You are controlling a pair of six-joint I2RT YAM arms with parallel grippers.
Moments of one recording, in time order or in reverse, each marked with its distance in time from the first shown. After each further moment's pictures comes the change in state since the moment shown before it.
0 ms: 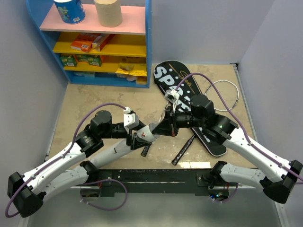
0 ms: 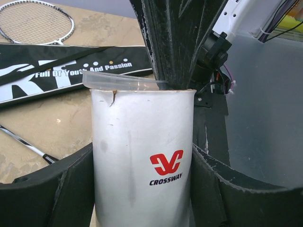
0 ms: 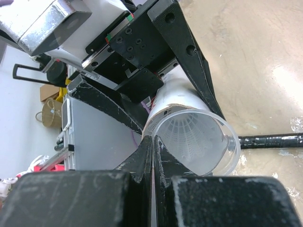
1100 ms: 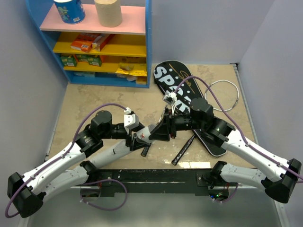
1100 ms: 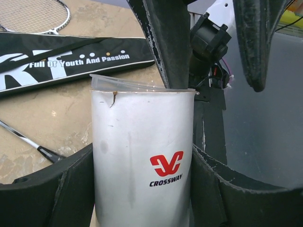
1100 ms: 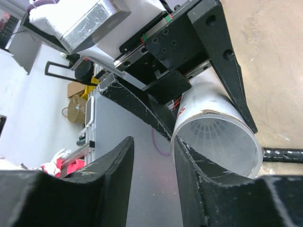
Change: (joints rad) left arm 0.001 -0.004 0.000 -0.034 0.003 0.001; right arm 0.035 -0.013 -0.077 0.161 -0.068 0.102
